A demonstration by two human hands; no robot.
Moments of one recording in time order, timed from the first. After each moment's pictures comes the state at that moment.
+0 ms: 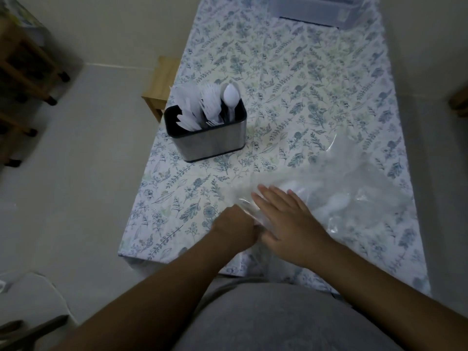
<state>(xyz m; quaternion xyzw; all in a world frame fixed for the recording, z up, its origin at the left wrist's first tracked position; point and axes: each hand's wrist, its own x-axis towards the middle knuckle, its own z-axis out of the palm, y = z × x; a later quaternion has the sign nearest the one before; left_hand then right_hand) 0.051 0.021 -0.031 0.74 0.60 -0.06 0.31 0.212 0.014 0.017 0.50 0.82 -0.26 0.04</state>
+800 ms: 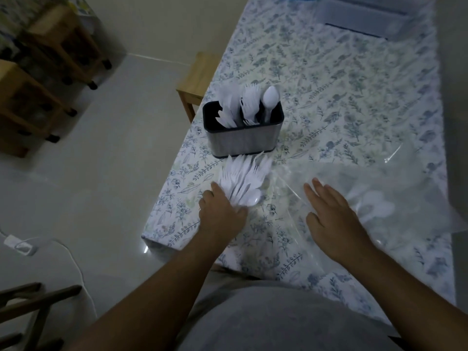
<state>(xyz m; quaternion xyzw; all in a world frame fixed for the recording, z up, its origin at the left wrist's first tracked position) -0.003 0.016 -0.026 0.46 0.83 0.07 0.32 0.238 0.034 0.007 0.60 0.76 -0.26 0.02</state>
